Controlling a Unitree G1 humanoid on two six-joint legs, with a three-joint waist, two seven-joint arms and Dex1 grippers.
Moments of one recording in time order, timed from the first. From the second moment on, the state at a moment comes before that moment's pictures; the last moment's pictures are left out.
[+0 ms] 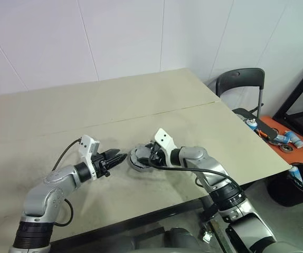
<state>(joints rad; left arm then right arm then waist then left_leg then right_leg) -0.07 0.49 0.10 -0.22 -0.62 0.66 -0.68 -0.50 -0.21 0.35 0.11 0.13 0.59 0.72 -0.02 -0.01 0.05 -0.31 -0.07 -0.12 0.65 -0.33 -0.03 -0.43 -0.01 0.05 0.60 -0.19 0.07</state>
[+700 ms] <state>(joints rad) -0.09 0.49 0.10 -0.23 -0.62 0.67 -0.67 -0.54 -0.22 0.37 0.21 0.09 0.48 0.75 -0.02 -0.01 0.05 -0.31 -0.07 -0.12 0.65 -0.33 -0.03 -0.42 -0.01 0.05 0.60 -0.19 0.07</state>
